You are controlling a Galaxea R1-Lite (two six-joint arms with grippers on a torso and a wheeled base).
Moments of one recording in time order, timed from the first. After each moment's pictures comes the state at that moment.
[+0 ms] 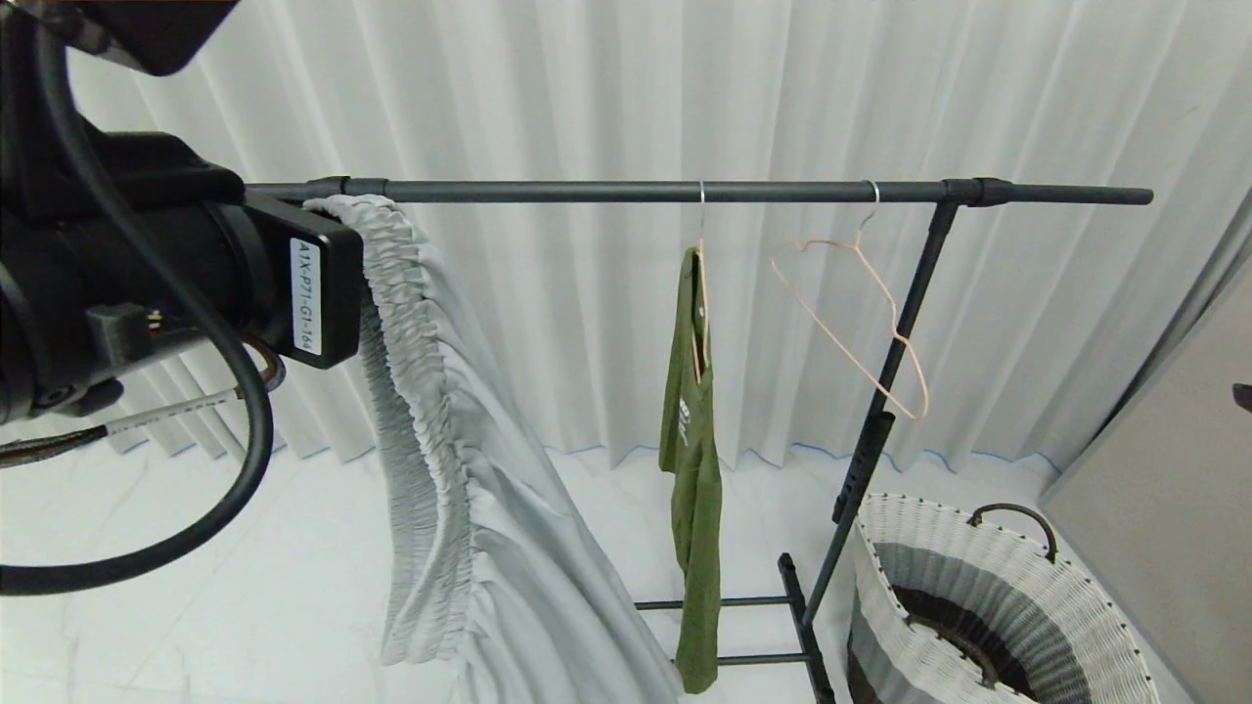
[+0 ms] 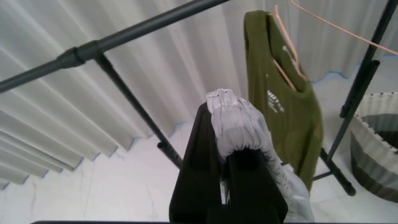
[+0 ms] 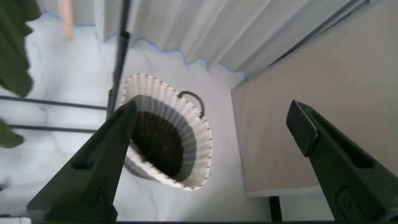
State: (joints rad) left arm -0.78 1.28 -1.16 0.04 0.59 0.27; right arm 0.08 1.04 -0.97 0.23 -0.19 -0.31
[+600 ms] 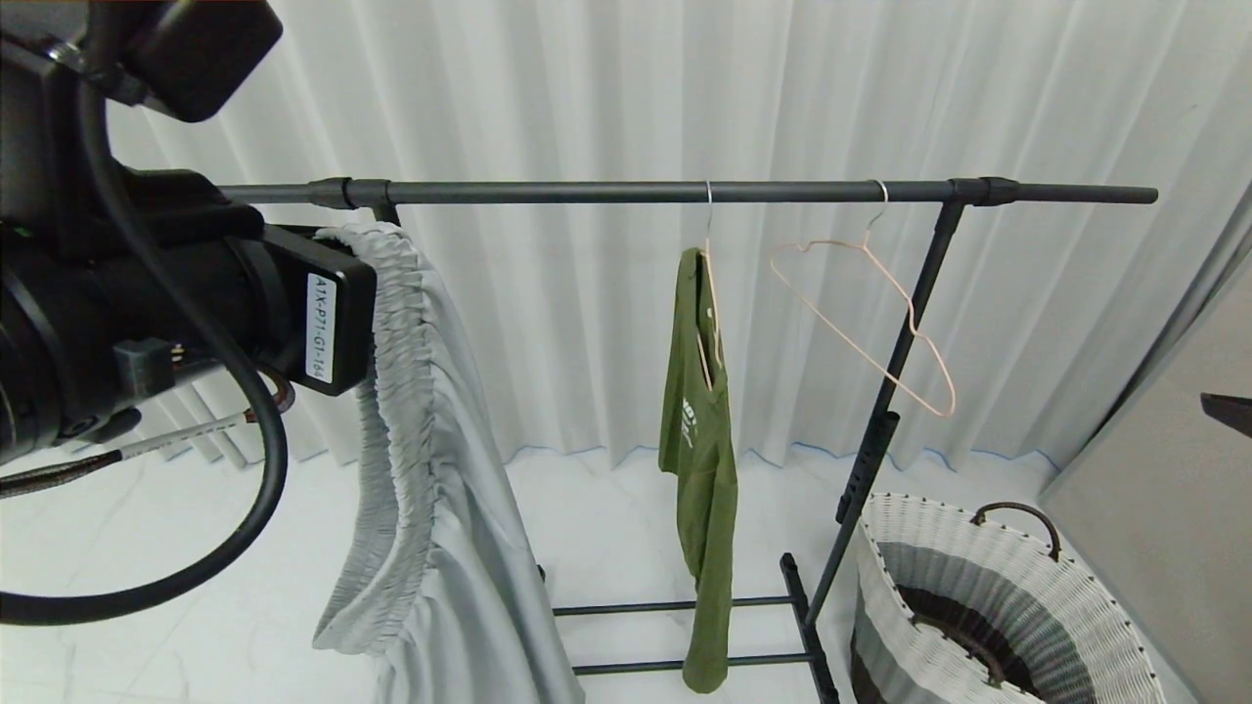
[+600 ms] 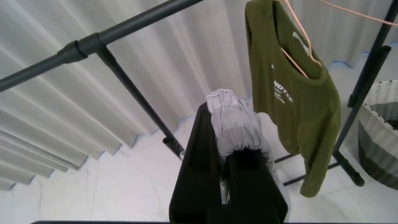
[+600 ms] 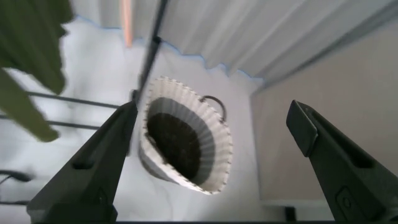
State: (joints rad) left arm -0.78 1.28 -1.13 0.04 0.59 0.28; right arm 0.08 1.05 -0.96 0.23 -0.05 -0.31
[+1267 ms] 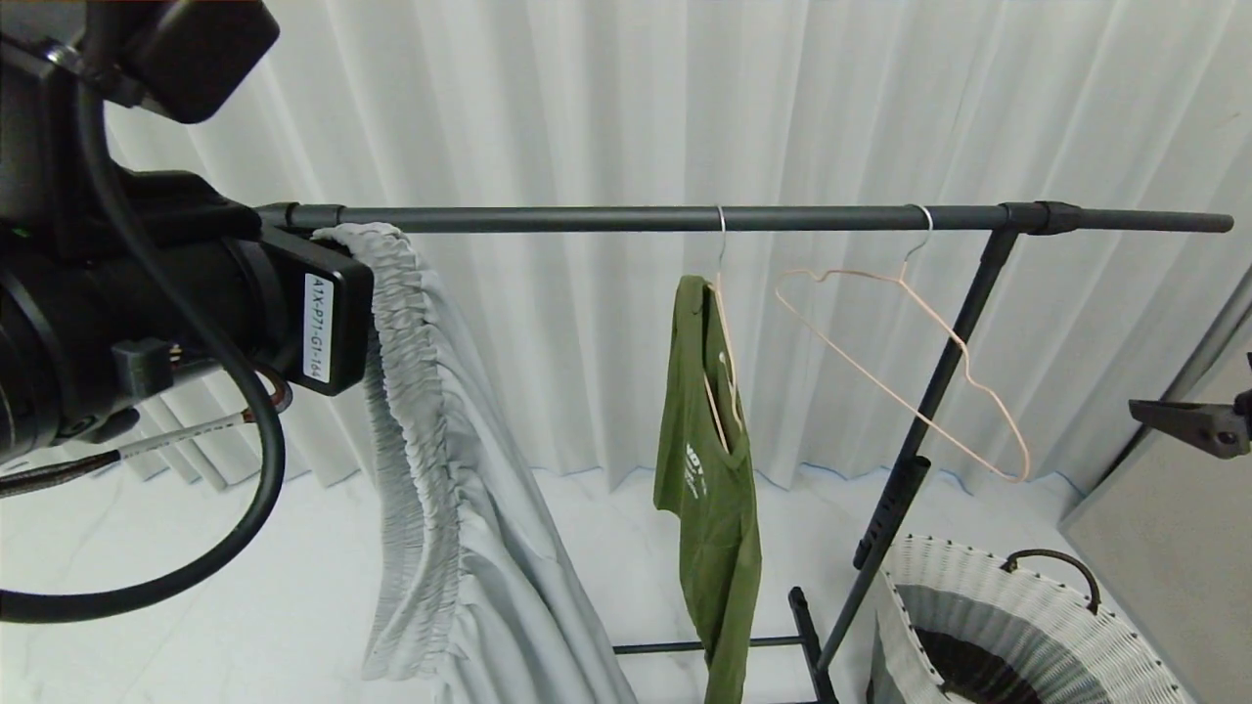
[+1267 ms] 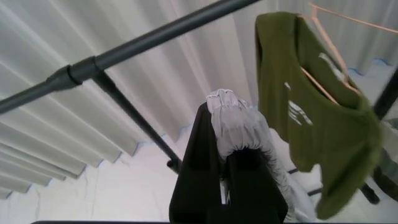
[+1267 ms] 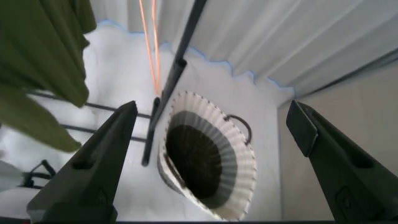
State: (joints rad) left arm -0.78 1.28 -1.13 0.03 0.59 0.28; right arm 0.08 1.17 -0.95 0.18 0.03 -0.26
